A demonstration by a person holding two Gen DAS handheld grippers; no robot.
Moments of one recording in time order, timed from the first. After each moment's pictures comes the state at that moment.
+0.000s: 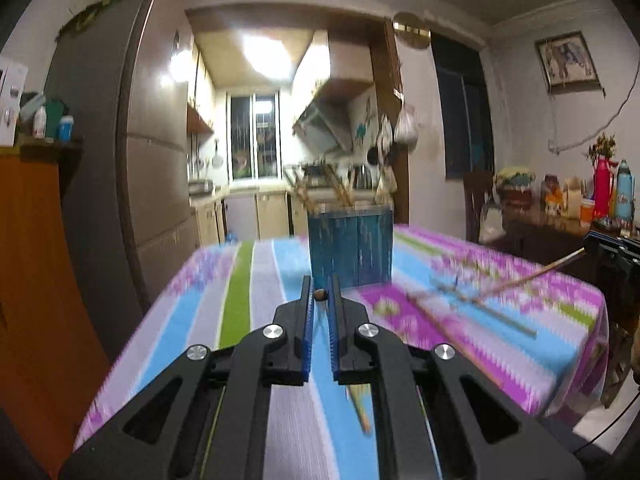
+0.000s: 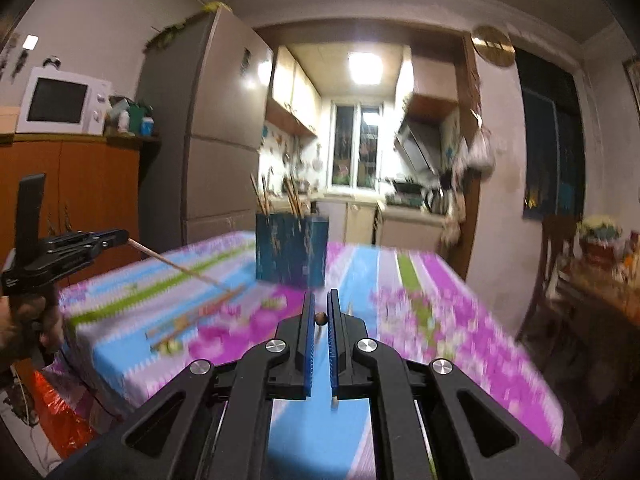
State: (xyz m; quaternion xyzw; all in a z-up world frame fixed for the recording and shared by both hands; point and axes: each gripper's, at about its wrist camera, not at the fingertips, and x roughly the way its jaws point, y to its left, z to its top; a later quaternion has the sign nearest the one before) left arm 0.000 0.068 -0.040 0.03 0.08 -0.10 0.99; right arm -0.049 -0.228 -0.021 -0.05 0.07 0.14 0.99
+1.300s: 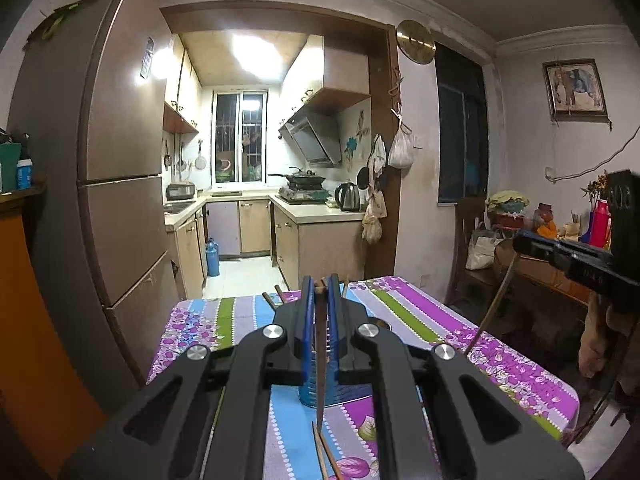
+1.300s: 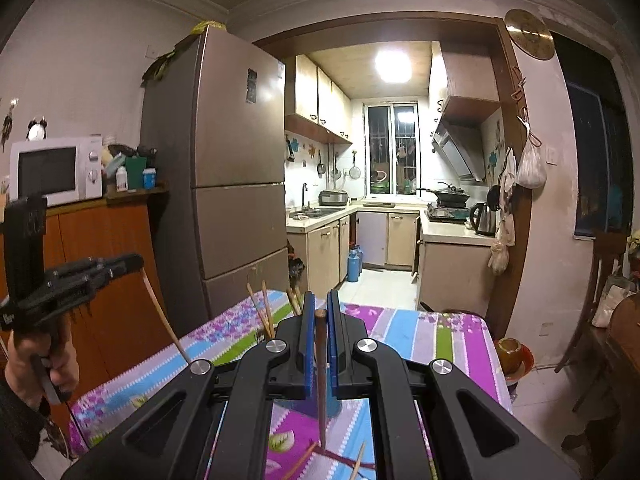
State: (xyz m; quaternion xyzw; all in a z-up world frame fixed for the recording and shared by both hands) left arm 0.108 0.051 0.113 0.01 0.11 -0.13 0.98; right arm 0.129 -0.224 0.153 0.00 0.10 0.22 0.97
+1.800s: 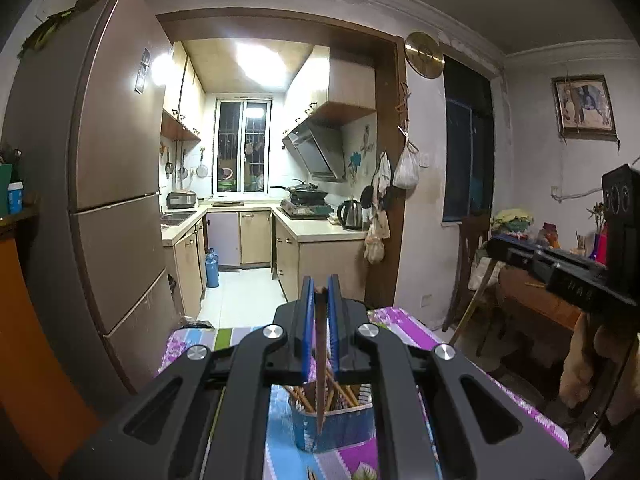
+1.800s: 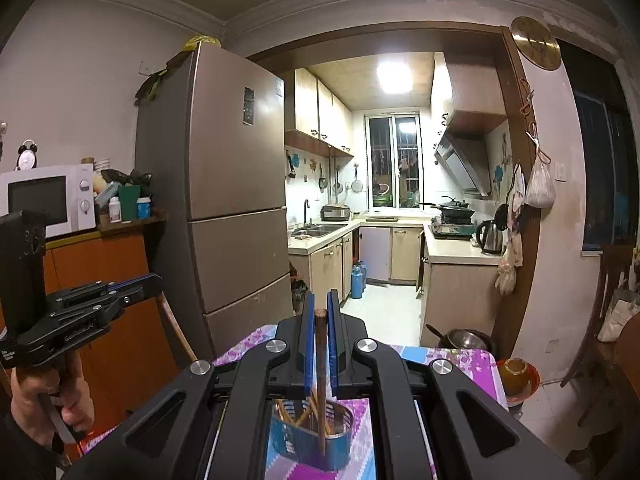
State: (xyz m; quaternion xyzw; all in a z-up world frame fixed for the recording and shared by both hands) left arm 0.156 0.039 0.177 0.00 0.09 -0.12 0.99; right arm 0.188 -0.193 0.224 0.00 0.08 0.22 0.97
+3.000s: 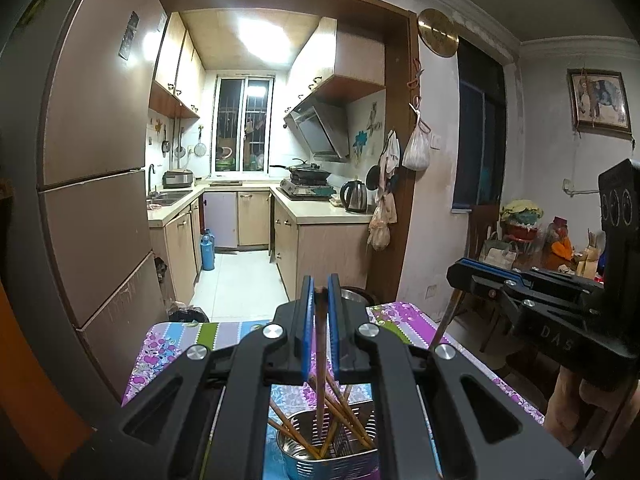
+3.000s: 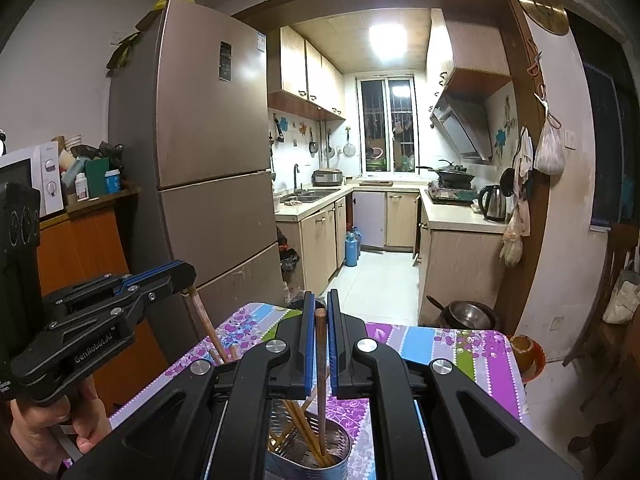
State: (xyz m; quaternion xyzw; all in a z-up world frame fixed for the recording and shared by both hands) left arm 0.261 0.018 0.155 -0.01 0.13 -0.12 0.98; right arm 0.292 -0.157 0.183 0.00 0.15 0.20 0.97
